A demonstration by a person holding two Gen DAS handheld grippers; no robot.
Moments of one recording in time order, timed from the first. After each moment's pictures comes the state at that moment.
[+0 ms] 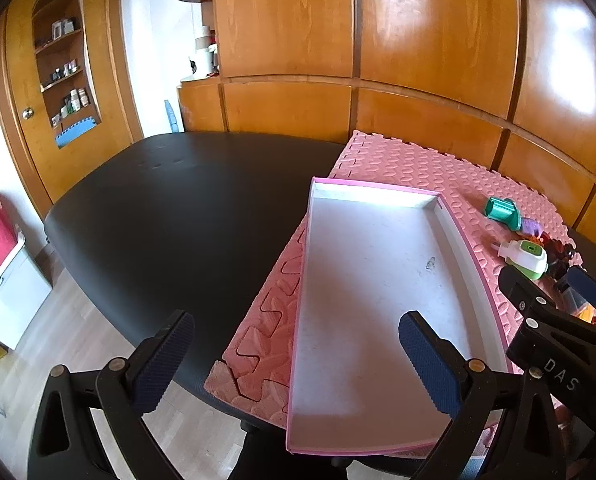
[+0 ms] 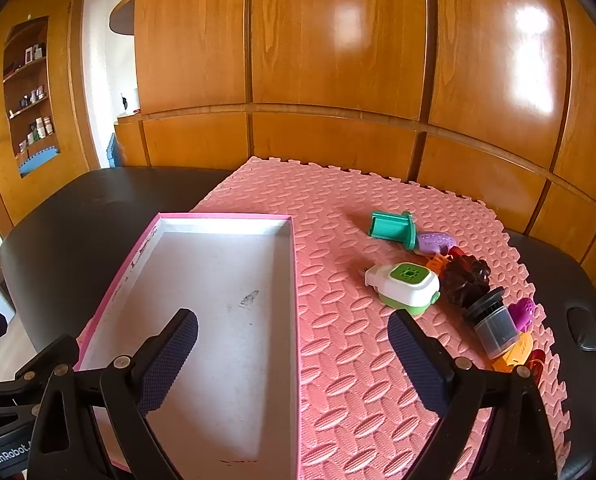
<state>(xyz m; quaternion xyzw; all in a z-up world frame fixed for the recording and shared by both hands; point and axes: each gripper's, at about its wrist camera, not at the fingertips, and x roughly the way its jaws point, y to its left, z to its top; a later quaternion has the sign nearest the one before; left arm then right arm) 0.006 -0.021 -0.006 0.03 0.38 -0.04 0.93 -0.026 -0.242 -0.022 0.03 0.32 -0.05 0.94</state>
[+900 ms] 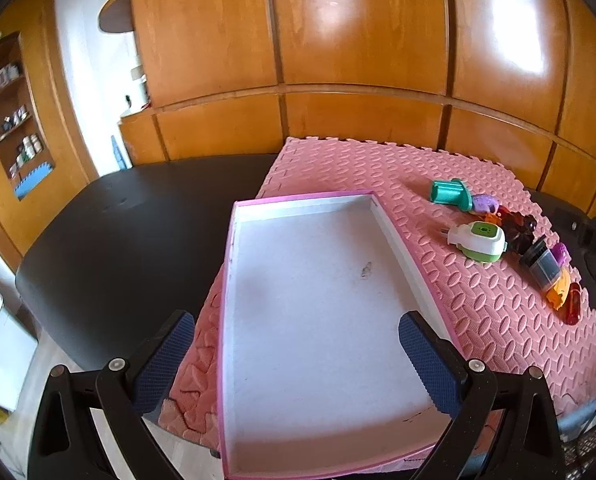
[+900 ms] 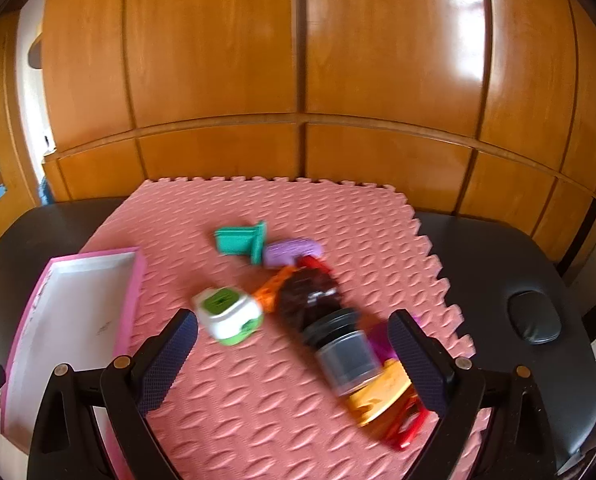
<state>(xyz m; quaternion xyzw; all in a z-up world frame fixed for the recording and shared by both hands) 0.012 -0.081 0.004 0.09 0.36 -0.12 0.92 -0.034 -0.410 -0.011 0.08 0.33 -0.15 0.93</state>
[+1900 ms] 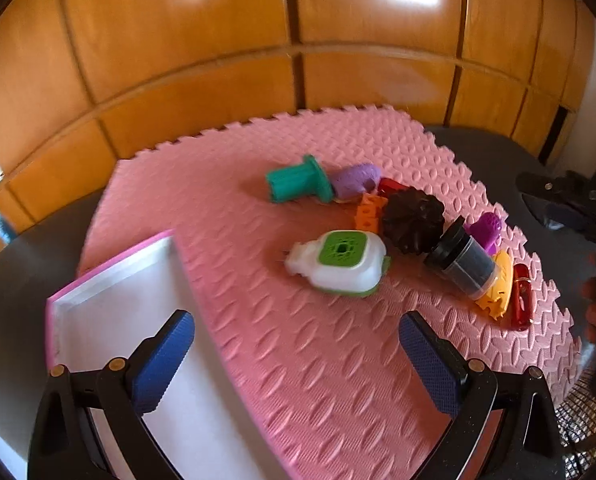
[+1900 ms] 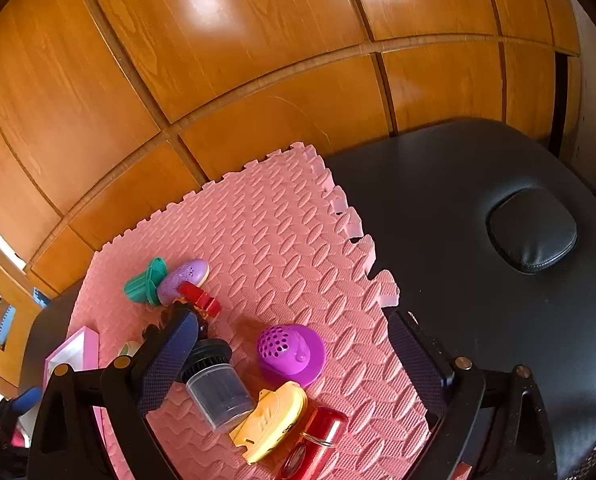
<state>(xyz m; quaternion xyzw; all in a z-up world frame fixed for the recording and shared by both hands) 0.068 -0.263 -0.024 0.18 0.42 -0.30 0.84 -0.051 -0.557 -0.059 0.30 0.33 -0.17 0.88</state>
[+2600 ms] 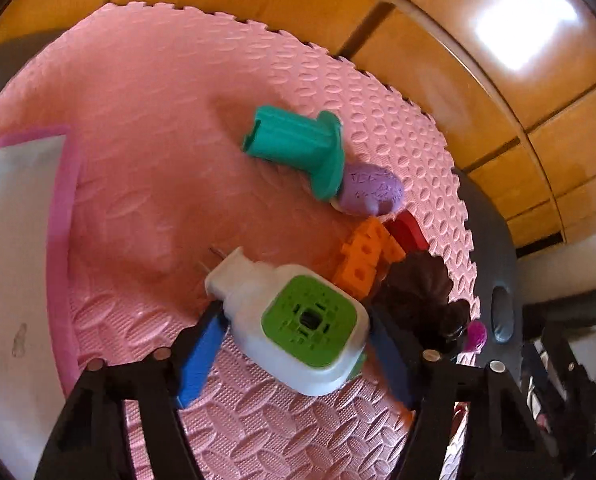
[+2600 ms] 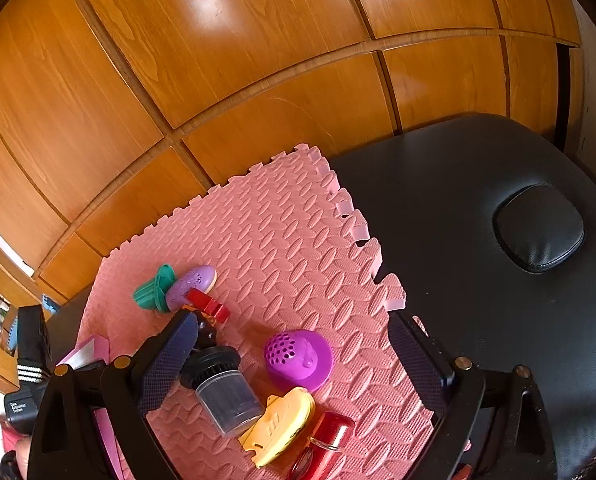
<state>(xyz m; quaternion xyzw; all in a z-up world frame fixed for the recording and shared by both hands) 0.140 -0.295 -0.076 -0.05 0.58 -0.28 0.76 -0.050 -0.563 -0.056 0.31 0.32 -0.17 0.88</state>
